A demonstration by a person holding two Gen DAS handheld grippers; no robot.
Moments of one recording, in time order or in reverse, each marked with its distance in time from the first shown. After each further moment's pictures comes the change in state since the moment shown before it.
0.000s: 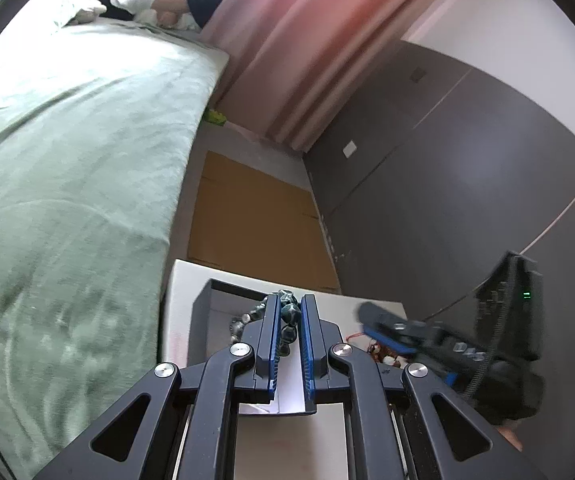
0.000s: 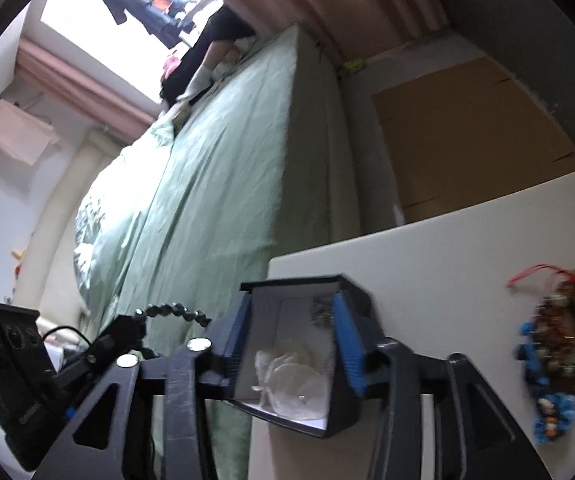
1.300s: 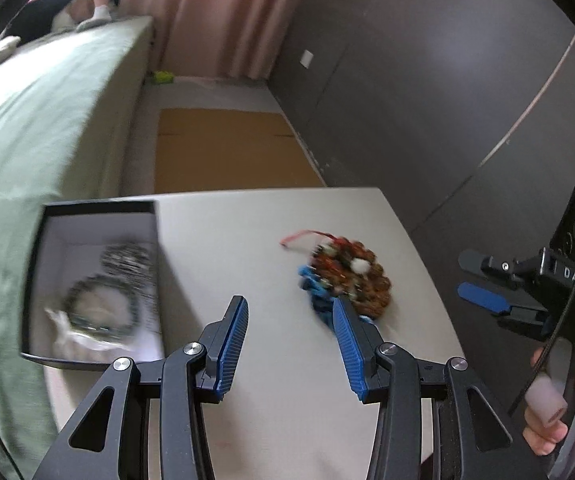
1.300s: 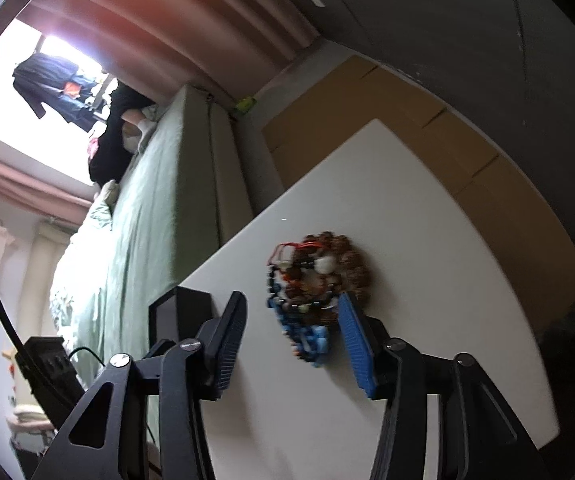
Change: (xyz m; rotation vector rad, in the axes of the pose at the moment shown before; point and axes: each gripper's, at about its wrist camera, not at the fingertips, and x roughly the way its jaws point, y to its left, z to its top) left arm 0.092 -0.119 -0.086 0.274 0.259 0.055; right arm -0.141 -0.148 -0.033 0.313 -0.084 -0.156
